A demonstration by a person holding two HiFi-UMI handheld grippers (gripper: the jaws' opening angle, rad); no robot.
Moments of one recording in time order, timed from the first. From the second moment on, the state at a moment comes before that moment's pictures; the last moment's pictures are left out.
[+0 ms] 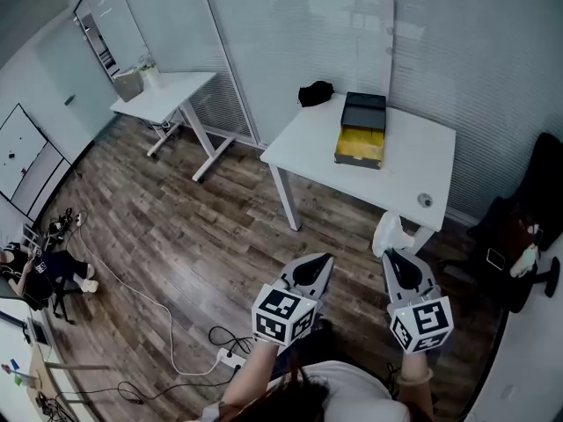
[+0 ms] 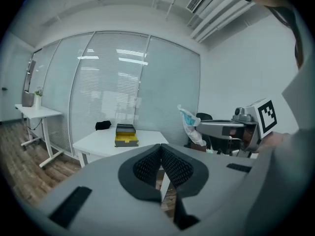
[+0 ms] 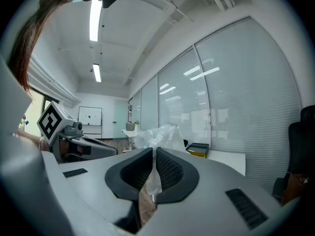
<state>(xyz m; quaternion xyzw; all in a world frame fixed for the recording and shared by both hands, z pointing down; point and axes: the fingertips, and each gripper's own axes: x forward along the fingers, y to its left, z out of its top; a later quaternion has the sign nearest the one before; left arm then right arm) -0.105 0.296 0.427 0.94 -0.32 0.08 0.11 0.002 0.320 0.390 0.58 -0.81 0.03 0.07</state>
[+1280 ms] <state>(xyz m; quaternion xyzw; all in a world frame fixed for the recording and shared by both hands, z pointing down) -0.096 0.138 0.435 0.95 -0.28 0.06 0.12 0.006 0.167 0.398 0.62 -0.78 0.03 0.09</state>
